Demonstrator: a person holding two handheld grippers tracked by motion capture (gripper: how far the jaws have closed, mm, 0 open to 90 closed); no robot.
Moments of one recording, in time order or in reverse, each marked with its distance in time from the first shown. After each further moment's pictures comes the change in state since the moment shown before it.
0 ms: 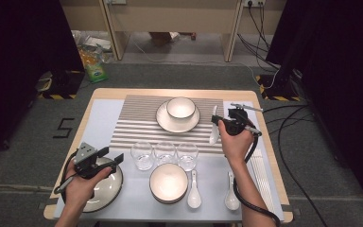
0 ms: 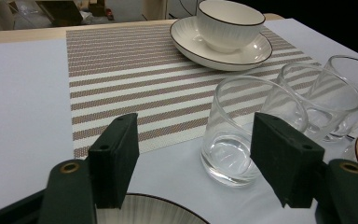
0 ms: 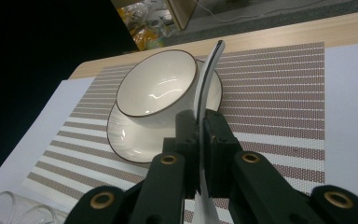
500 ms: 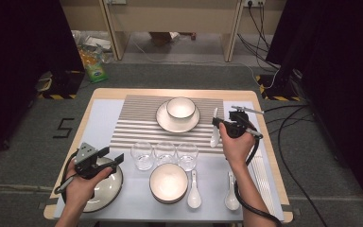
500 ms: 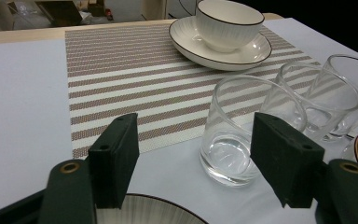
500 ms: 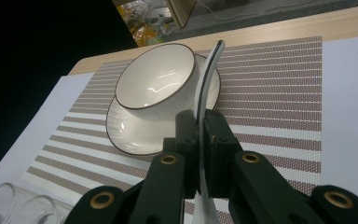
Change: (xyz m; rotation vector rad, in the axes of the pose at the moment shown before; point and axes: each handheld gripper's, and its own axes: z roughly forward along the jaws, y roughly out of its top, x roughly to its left) left arm -0.001 0.000 0.000 -0.001 -0.002 0.000; right arm -0.001 -0.006 -0.005 0.008 -0.001 -0.003
